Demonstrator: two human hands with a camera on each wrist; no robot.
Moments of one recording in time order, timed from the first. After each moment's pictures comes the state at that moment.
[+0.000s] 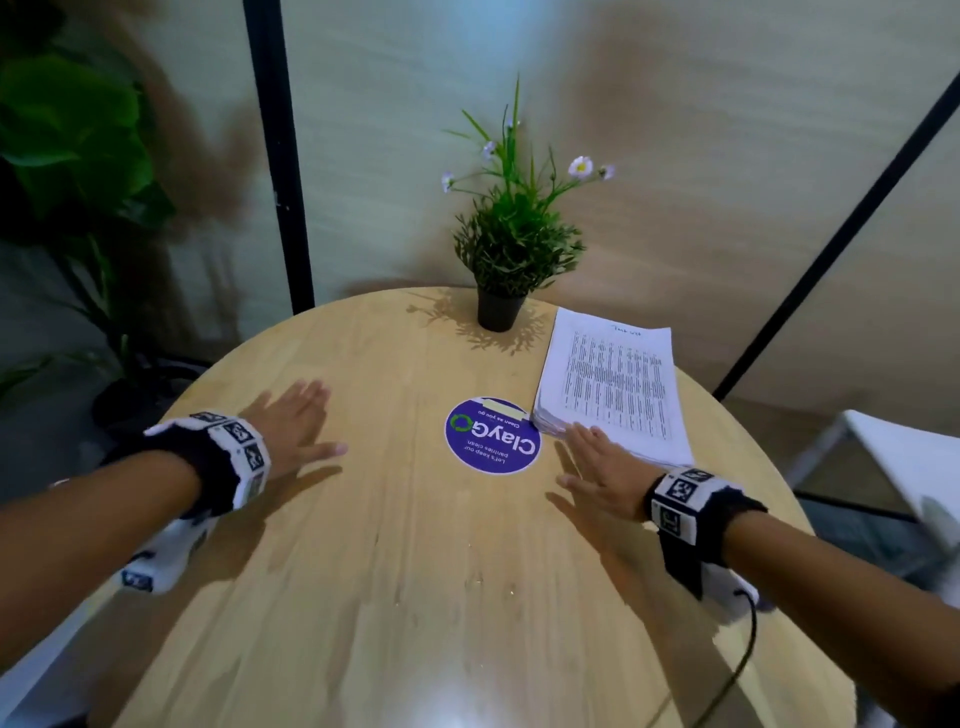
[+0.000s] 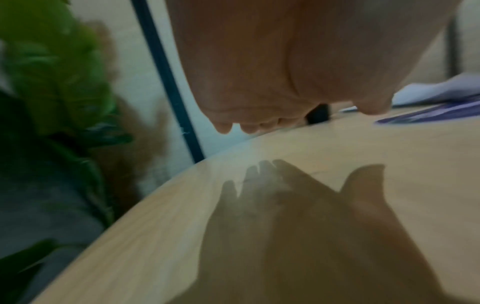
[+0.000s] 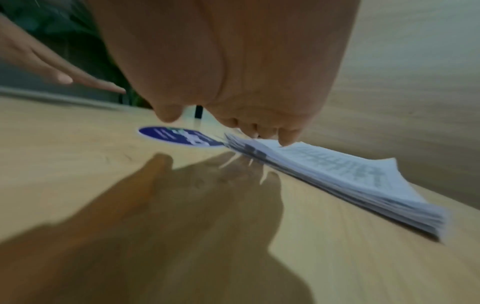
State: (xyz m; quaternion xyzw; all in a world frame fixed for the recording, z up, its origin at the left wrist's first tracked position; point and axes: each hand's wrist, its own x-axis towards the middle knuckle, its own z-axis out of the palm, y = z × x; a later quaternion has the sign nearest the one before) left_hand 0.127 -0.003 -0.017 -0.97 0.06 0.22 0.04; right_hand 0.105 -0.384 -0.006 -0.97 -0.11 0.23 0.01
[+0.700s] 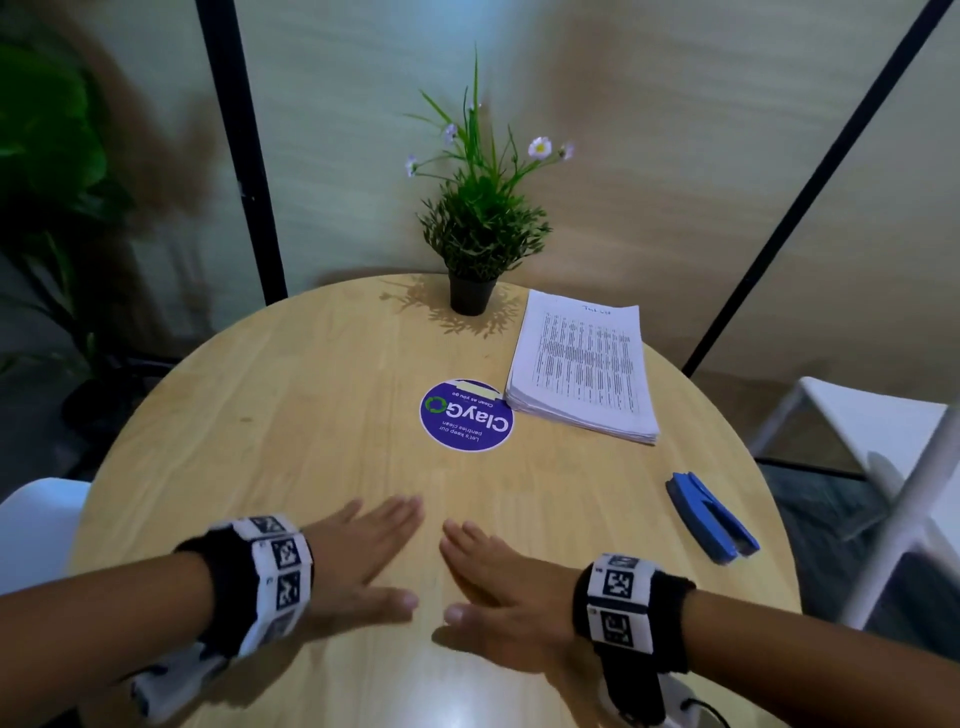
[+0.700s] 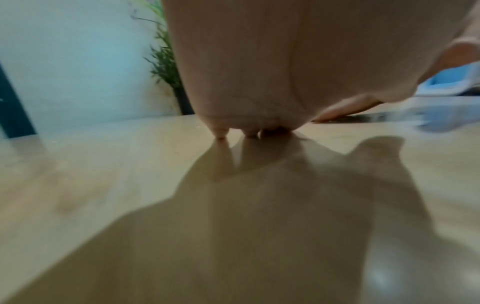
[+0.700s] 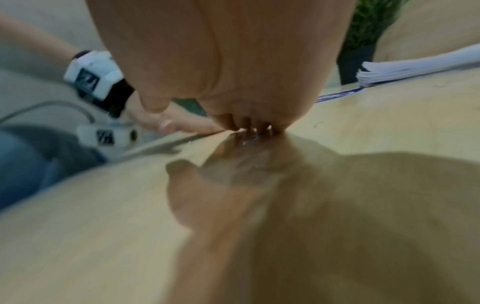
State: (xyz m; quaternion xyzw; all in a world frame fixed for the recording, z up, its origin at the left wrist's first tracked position) left_hand 0.018 -0.091 -0.038 -0.89 0.33 0.31 0.01; right_hand -0.012 -0.317 -0.036 -0.89 -0.26 0.34 0.15
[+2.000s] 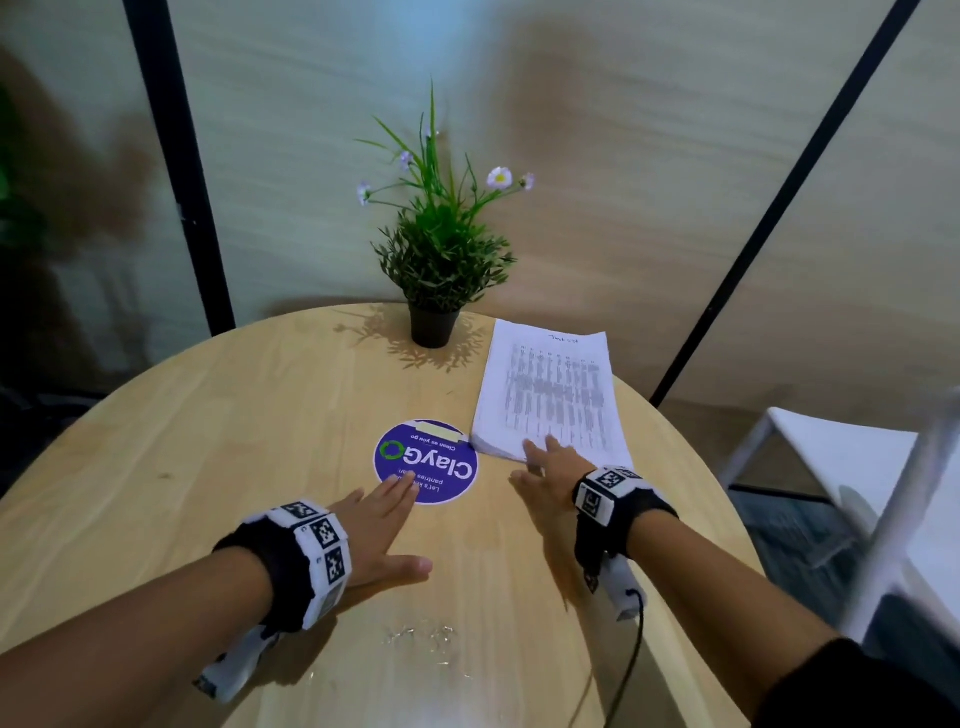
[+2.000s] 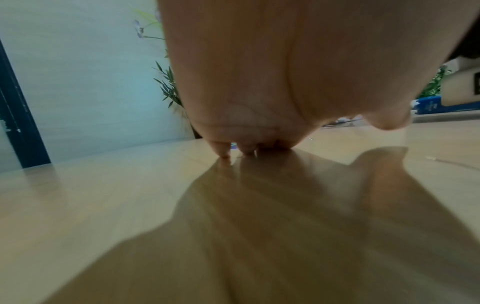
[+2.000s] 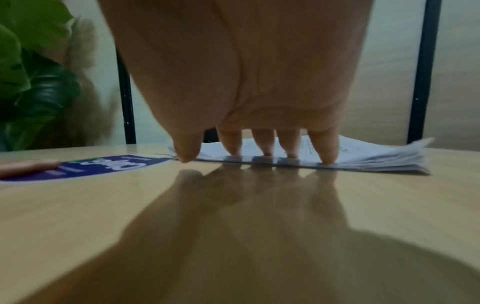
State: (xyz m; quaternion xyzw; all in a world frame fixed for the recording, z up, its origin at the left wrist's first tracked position) left_hand 0.109 -0.154 -0.041 -0.92 0.29 0.27 0.01; right_hand 0.145 -0.406 -0.026 -0.98 0.04 0.21 0.04
